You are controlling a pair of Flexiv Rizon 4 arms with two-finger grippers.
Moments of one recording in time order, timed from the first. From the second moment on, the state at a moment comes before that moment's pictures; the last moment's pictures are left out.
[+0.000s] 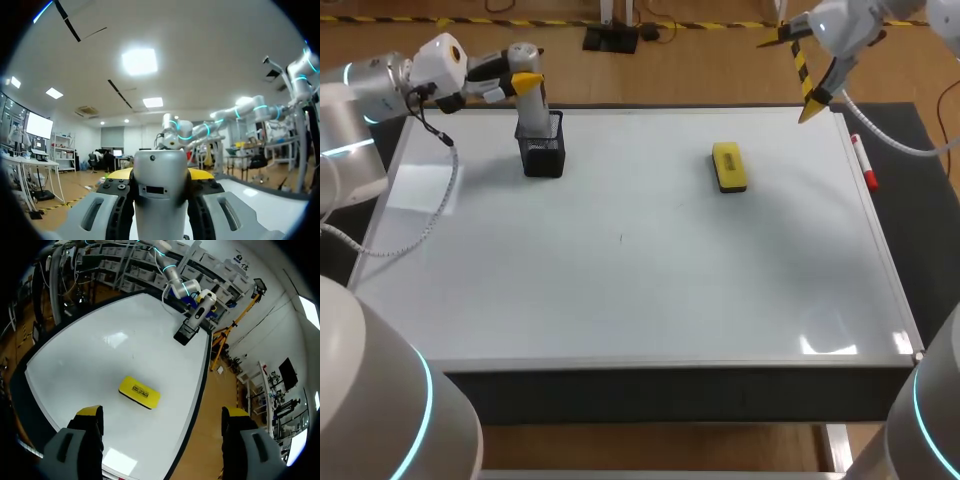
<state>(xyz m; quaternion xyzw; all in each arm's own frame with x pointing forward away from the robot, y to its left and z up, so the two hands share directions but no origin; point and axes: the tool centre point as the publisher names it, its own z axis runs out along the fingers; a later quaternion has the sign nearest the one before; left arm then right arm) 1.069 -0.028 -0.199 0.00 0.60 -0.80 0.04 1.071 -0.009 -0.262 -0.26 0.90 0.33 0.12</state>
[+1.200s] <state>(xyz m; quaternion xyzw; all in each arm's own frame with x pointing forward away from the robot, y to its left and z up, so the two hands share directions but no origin) 1.079 -0.035 -0.242 -0.01 0.60 -0.80 0.04 1.071 -0.009 -0.262 -0.26 0.90 0.33 0.12</state>
